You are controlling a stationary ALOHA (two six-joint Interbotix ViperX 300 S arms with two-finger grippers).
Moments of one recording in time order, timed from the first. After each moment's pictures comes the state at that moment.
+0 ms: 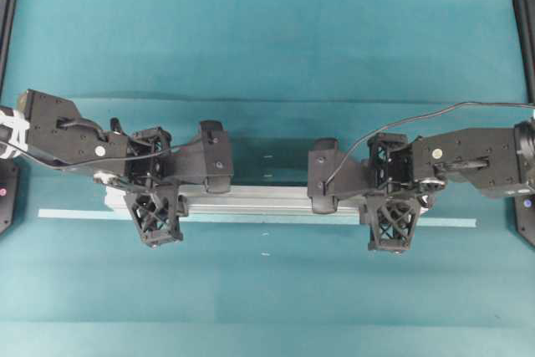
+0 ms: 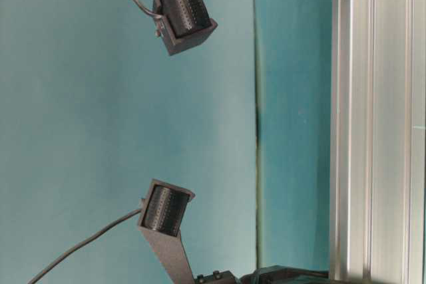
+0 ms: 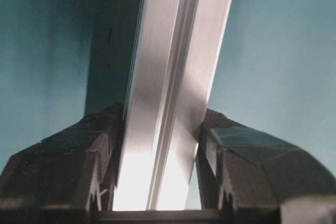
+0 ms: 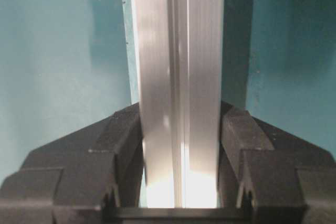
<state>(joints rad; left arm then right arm) 0.00 0.03 0.66 0.03 0.60 -0.22 0.02 0.02 0.71 0.08 0.69 -0.01</state>
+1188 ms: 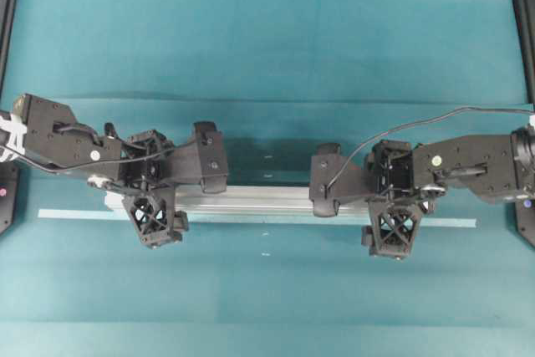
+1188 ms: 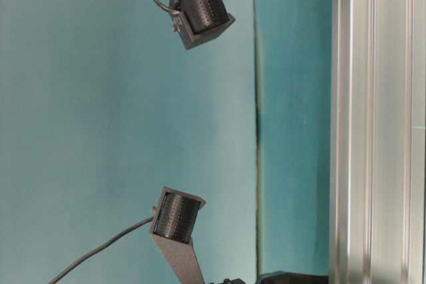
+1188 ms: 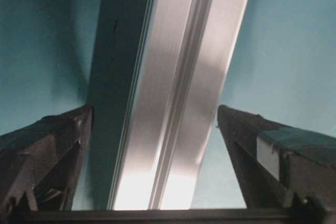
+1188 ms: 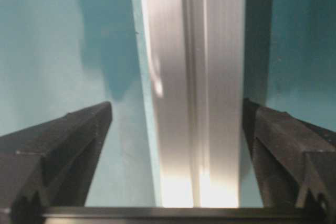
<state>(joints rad) -0.01 0.02 0.70 0.03 0.52 -0.24 0.03 0.03 0.72 0.09 0.67 0.04</state>
